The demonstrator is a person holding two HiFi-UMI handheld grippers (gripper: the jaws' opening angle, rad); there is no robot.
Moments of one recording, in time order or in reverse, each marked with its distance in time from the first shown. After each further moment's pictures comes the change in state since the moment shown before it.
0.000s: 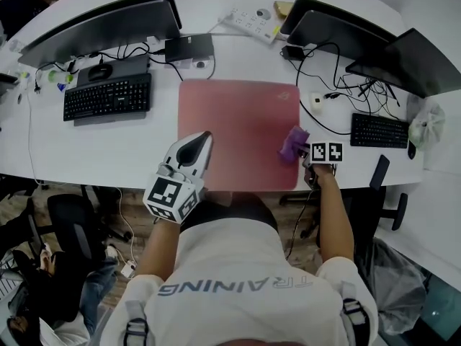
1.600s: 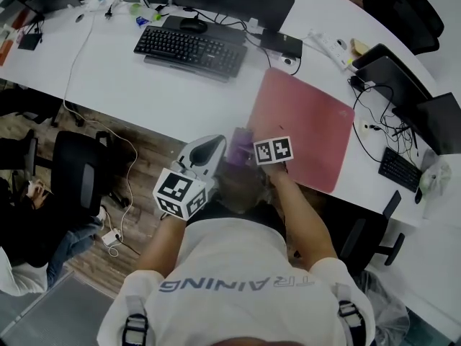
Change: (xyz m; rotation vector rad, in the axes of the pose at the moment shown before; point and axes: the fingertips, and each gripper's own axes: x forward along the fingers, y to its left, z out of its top) left arm -0.234 0.066 -0.044 -0.126 -0.115 0.199; right arm 0.149 0.394 -0.129 -0.409 0.199 0.335
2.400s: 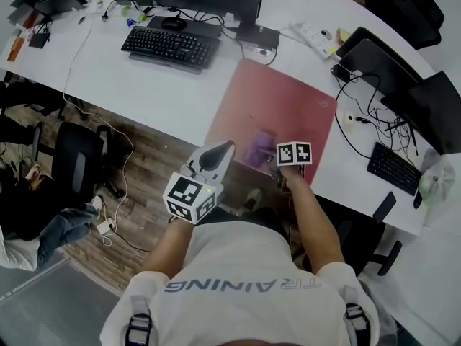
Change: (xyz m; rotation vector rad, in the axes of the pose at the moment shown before) left arm 0.073 -0.152 -0.038 0.035 0.022 0.032; right arm -0.129 -0.141 -0.067 0.155 -0.048 0.030
